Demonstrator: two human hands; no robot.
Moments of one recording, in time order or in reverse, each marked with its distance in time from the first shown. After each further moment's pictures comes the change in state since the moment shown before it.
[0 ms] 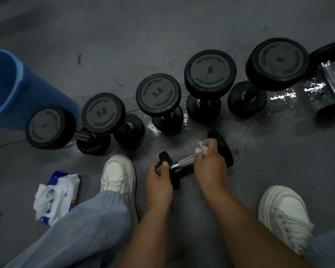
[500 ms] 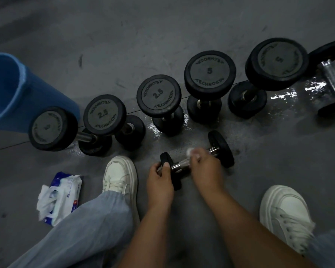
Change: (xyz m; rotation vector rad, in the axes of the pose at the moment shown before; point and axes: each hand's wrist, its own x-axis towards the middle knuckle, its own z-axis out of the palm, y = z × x) left_hand -0.003 0.003 -0.002 -0.025 -0.015 0.015; right_hand -0.003 0.006 0.012 0.077 -0.122 -0.069
